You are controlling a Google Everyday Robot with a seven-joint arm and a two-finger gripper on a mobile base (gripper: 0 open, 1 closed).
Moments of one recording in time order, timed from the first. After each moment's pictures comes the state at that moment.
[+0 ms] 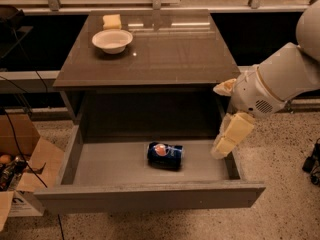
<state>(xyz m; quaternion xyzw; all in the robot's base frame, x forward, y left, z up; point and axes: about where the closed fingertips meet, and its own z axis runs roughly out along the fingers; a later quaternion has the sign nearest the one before) 0.469 -0.135 0.864 -0.60 0.75 0.15 0.24</state>
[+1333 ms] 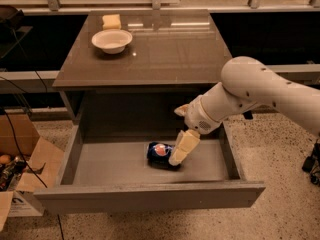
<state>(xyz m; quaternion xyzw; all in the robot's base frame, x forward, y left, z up) 0.528 -0.056 0.733 -0.61 0.73 0.21 0.24</state>
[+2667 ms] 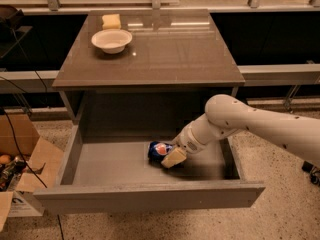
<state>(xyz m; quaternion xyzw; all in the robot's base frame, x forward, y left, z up) 0.553 -0.052 0.608 -0.52 0.80 0.22 0.20</state>
